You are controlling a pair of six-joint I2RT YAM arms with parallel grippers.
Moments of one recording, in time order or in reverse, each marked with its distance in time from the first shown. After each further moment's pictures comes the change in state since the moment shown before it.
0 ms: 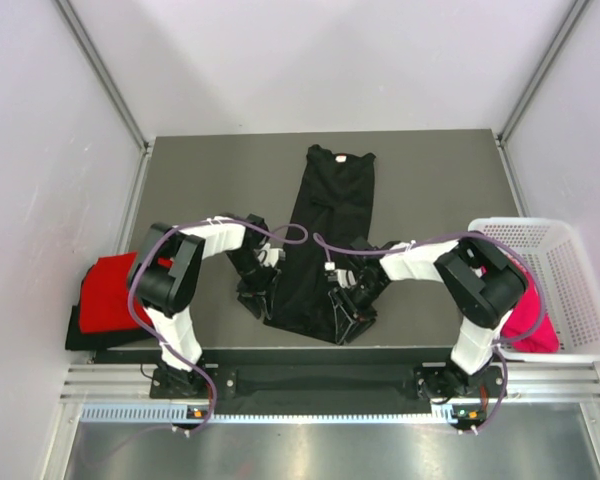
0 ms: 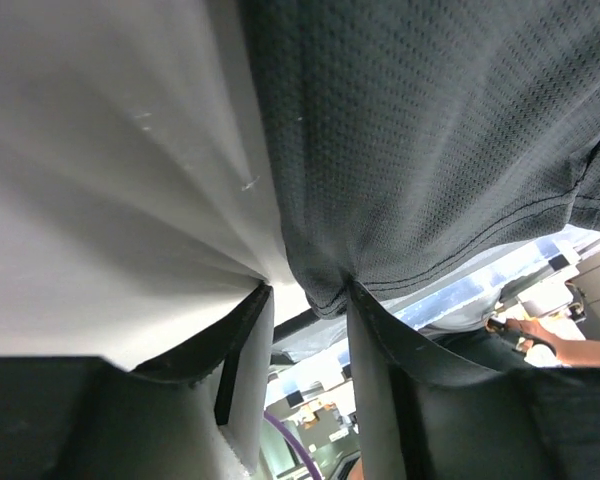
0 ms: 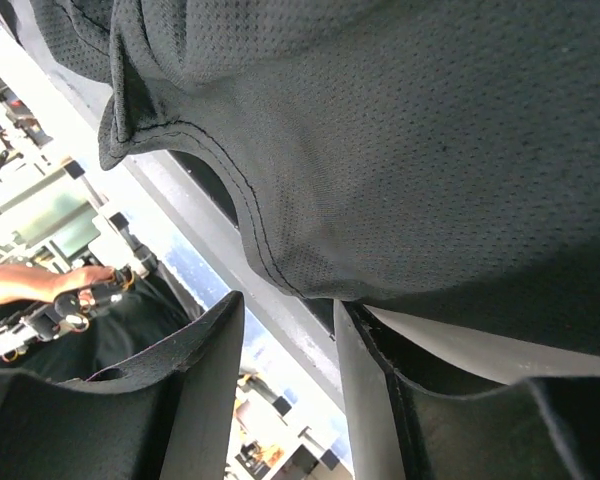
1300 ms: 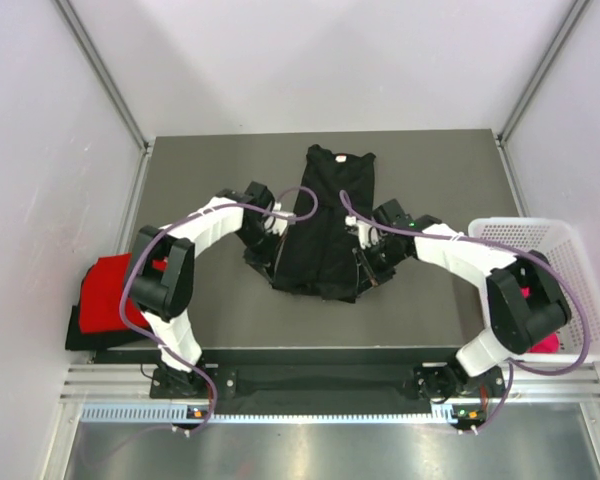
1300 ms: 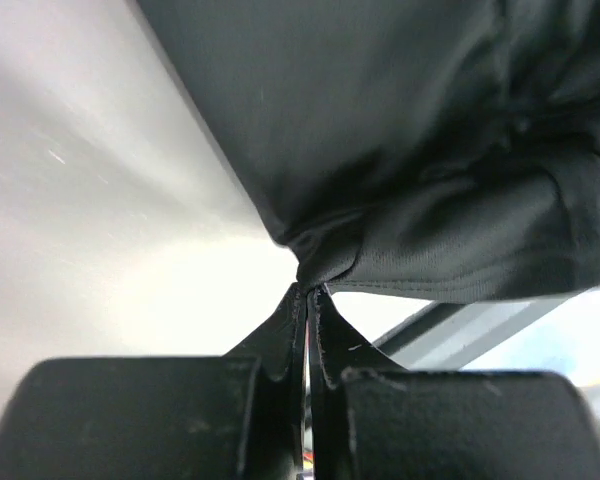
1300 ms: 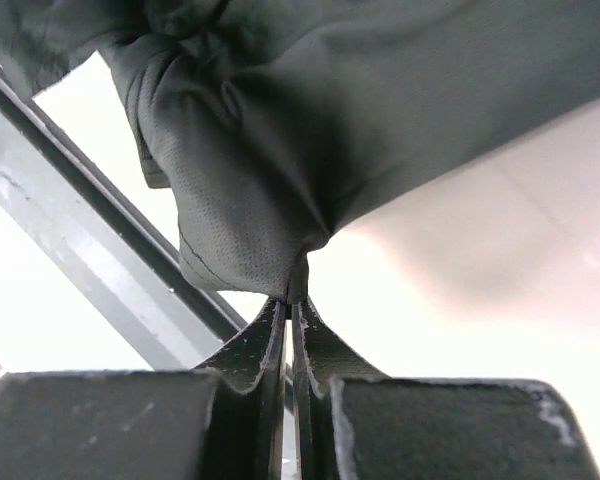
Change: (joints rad) left arm -0.004 -0.040 0.212 0.024 -0.073 0.129; right arm -0.180 -0.226 0.114 -0.095 0.269 -0.221
